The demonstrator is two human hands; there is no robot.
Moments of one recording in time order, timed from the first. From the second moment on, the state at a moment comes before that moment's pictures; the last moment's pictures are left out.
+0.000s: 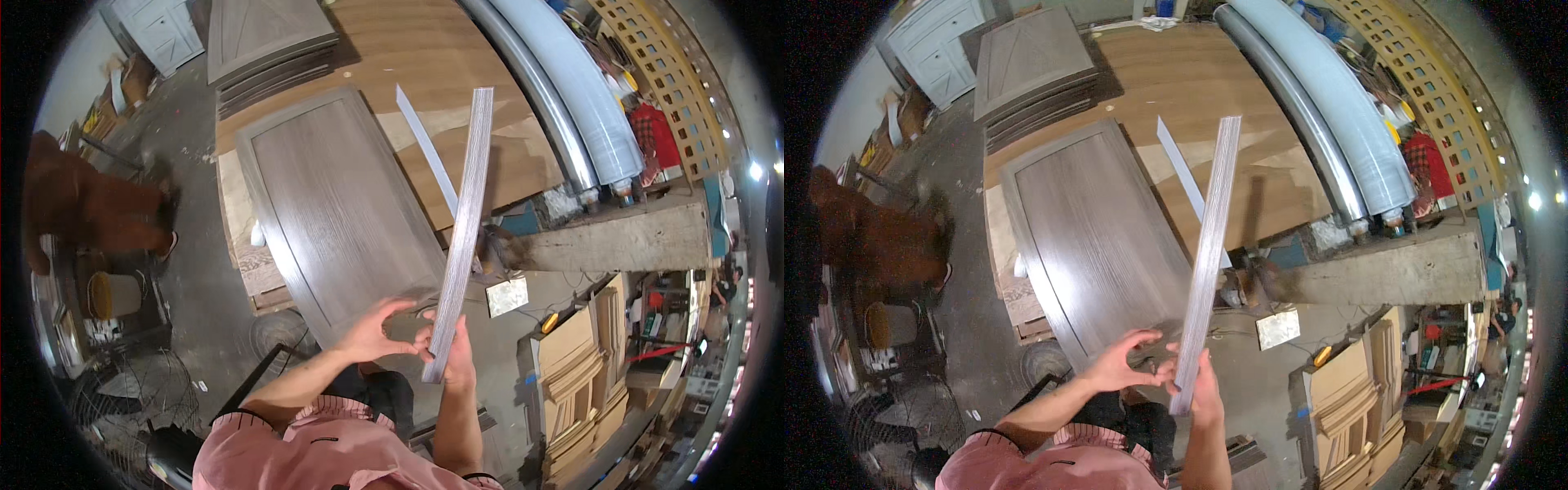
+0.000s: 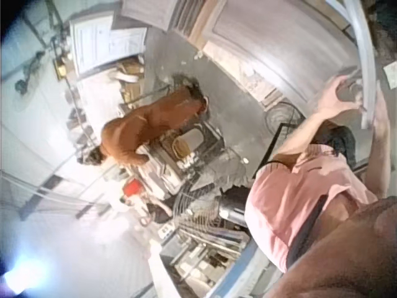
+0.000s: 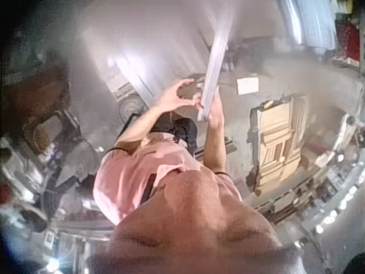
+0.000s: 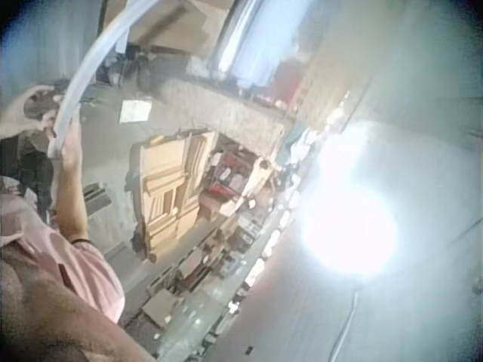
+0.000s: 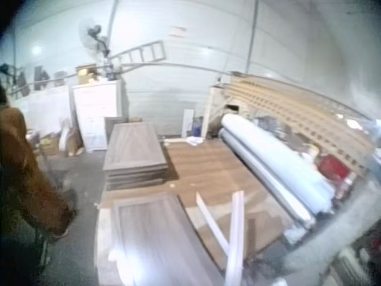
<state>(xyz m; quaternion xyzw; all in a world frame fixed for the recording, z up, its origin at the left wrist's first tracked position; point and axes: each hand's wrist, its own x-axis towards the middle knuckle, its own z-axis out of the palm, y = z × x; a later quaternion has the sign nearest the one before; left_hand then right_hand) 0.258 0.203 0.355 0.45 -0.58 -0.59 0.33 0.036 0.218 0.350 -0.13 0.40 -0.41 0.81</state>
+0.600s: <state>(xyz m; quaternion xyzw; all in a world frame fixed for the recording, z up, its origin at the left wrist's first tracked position) 0.338 0.036 0.332 0.43 -0.38 -0.73 0.38 0.080 0.212 0.314 -0.12 0.40 -0.22 0.88</state>
